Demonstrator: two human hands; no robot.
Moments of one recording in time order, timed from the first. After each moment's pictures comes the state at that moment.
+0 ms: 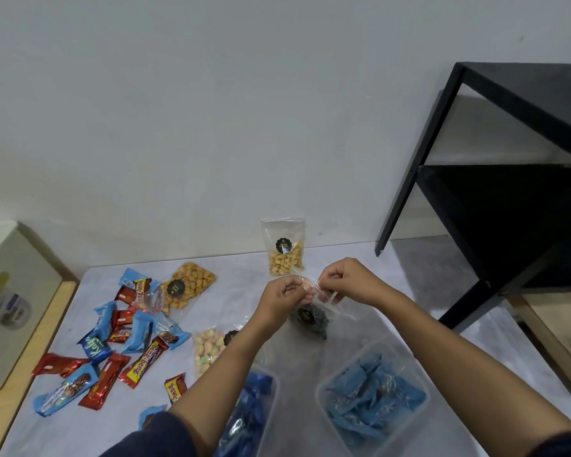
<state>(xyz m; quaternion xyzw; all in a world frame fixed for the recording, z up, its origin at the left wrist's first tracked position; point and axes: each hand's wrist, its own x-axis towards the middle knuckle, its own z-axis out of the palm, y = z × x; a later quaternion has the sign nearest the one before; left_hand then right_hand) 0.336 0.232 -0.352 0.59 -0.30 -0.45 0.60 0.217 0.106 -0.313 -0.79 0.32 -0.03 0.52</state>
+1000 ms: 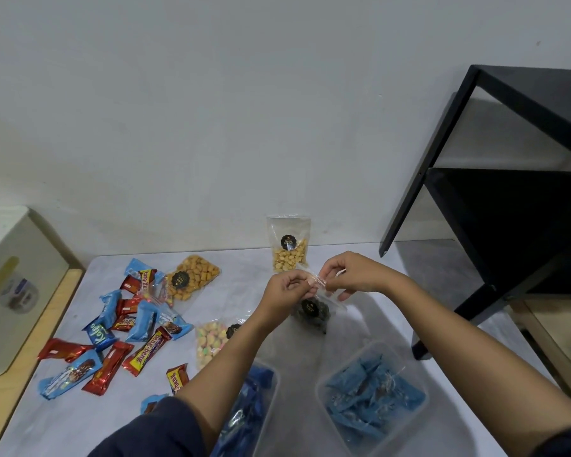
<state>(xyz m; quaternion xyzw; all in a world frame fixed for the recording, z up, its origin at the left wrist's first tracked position) 0.338 0.232 -0.352 0.59 -0.33 -0.43 0.60 0.224 0.099 -0.290 -0.80 0.32 0.09 0.51</state>
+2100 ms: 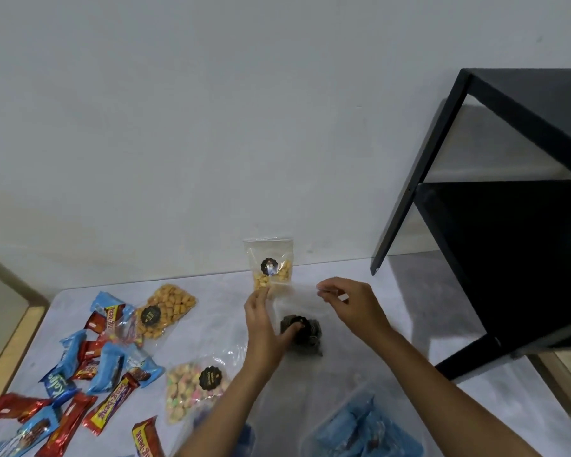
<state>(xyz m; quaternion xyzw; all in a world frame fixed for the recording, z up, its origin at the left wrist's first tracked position) 0.332 0.200 -0.403 0.79 -0.33 -0.20 0.48 0.207 0.068 -0.352 -0.83 0.33 -0.21 0.40</state>
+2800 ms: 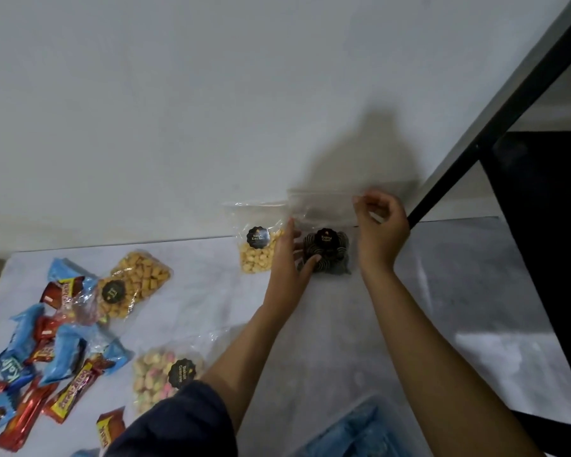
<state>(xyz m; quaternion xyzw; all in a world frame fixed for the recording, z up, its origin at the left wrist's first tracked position) 0.352 0.085 -0.447 0.73 -0.34 -0.25 0.54 0.278 -0.024 -0.383 -0.54 0.49 -0.50 0.46</state>
